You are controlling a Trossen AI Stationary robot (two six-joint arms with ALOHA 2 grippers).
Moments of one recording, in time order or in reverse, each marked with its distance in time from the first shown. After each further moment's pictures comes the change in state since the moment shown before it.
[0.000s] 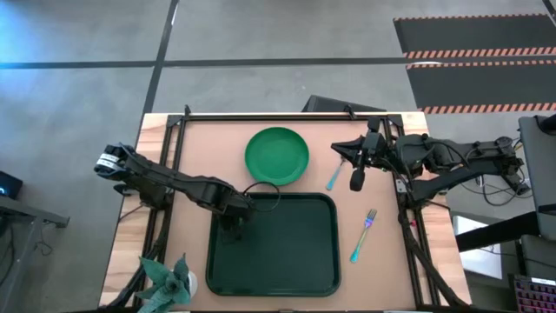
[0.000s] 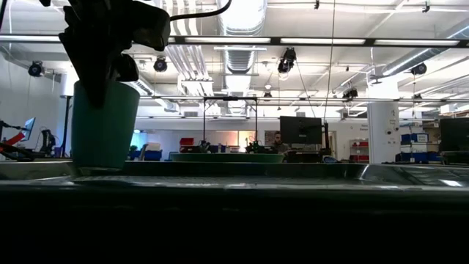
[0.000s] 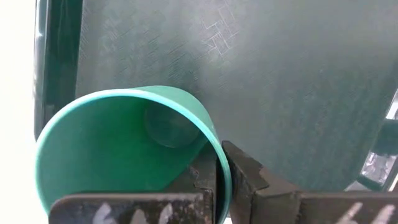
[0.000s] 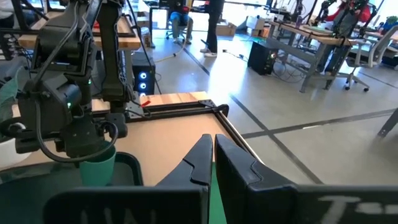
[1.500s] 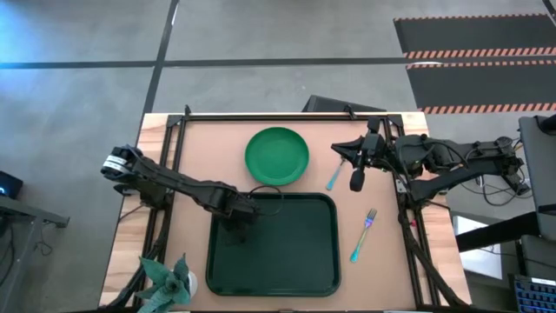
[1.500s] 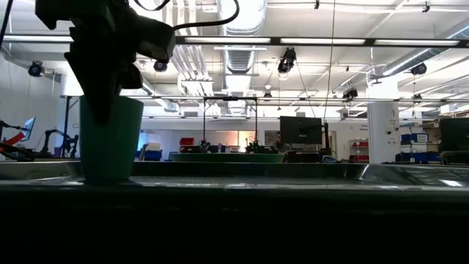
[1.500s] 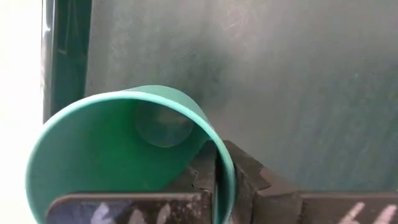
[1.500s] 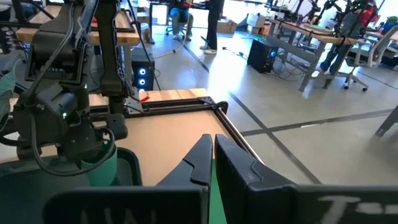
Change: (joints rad) left arm -0.002 0.080 0.004 0.017 -0.057 0.003; right arm 0.000 0.001 0.000 -0.018 0.000 -0.007
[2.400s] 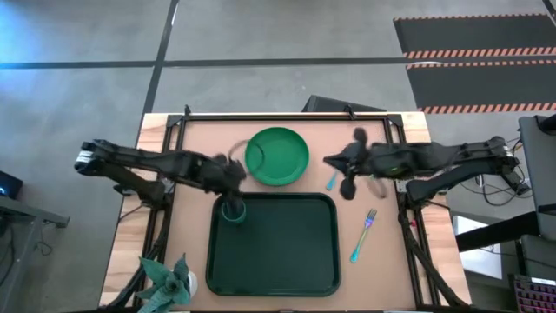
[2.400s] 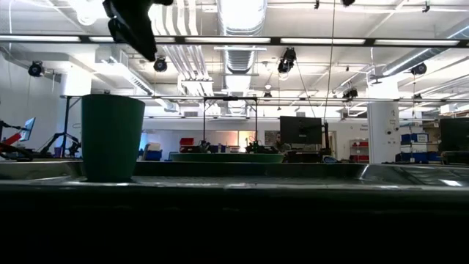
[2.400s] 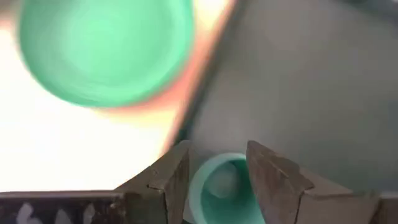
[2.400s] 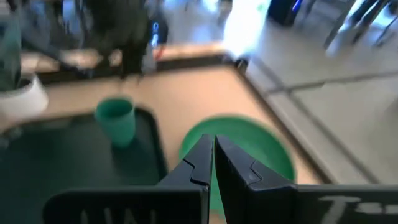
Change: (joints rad) left arm 0.134 -0.328 0.075 -0.029 -0.251 0.001; right arm -0.010 0.109 0.000 -0.123 -0.091 0.144
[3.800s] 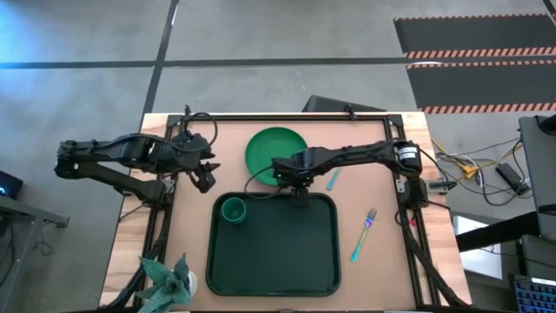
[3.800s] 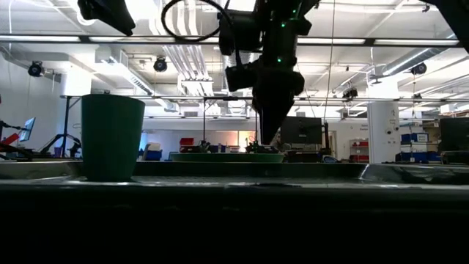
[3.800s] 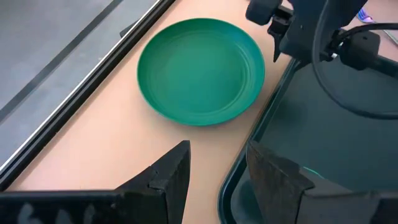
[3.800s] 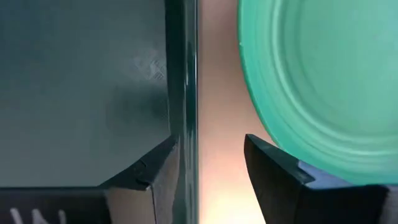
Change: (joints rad) left arm 0.054 -0.296 -0.006 -0.135 -0.201 0.010; right arm -0.235 0.902 0.441 -0.440 -0.407 -0.225
